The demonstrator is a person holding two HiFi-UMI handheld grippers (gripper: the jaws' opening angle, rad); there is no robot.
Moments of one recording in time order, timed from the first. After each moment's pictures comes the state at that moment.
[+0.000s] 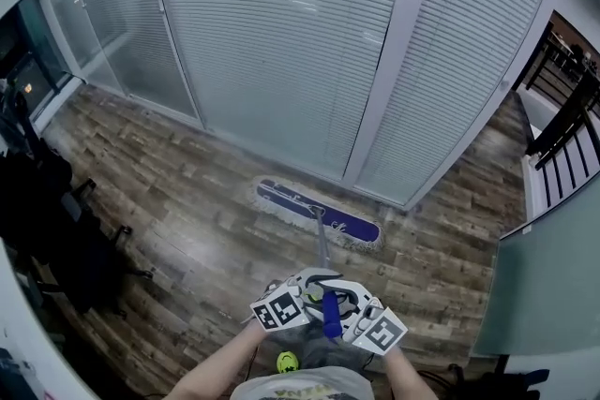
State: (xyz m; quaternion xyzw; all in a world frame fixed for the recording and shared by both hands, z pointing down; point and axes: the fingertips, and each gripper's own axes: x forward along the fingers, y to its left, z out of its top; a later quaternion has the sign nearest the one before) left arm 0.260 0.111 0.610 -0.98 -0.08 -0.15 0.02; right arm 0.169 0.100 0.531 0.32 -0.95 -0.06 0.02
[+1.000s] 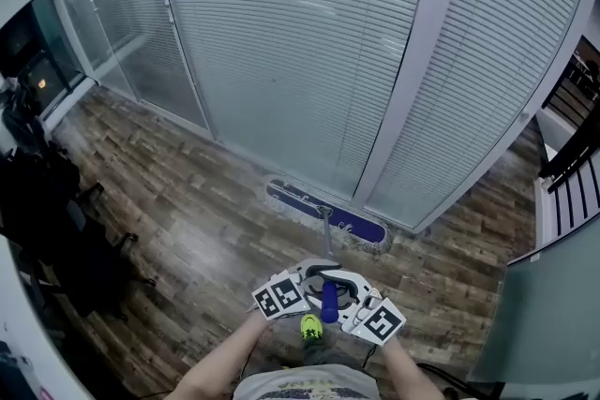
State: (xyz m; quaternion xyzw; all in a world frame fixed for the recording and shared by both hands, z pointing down) left arm 0.303 -0.016 0.598 -0.98 -0.04 -0.17 -0.03; right arm 0.211 -0.021 0.510 0.31 -0.95 -0.07 -0.03
